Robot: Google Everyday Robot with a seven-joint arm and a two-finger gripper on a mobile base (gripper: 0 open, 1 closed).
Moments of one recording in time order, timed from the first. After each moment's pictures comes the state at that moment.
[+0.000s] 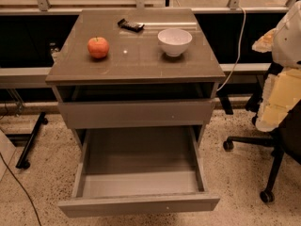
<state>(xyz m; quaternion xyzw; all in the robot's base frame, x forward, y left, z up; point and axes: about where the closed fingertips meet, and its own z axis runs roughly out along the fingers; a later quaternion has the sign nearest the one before) 0.438 -0.217 0.976 -0.60 0.78 -0.03 0.16</state>
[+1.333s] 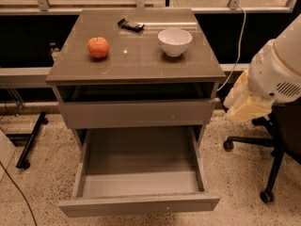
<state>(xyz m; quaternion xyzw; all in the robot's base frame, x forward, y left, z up) 0.429 -0.184 0.923 -0.61 0.77 0.03 0.17</state>
